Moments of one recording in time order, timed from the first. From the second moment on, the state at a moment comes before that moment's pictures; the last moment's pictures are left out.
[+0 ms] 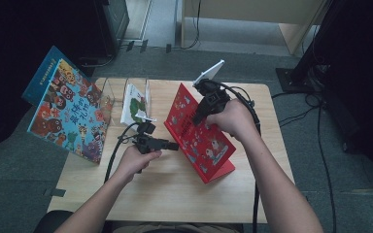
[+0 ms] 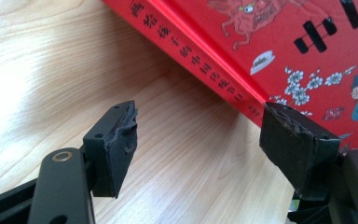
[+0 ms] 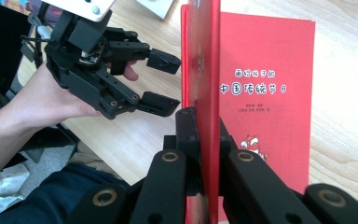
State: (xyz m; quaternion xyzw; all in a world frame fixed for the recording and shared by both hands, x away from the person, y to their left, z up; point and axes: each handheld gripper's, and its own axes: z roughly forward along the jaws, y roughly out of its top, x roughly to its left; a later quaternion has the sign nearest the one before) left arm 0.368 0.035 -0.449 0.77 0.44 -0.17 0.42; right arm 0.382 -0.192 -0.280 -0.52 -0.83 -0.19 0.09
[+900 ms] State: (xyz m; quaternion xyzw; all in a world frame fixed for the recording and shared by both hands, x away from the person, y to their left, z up) left arm 0.376 0.024 -0.424 0.76 0.42 -0.19 0.45; right arm 0.374 -0.203 -0.261 -0.50 -0.83 -0.22 0.08
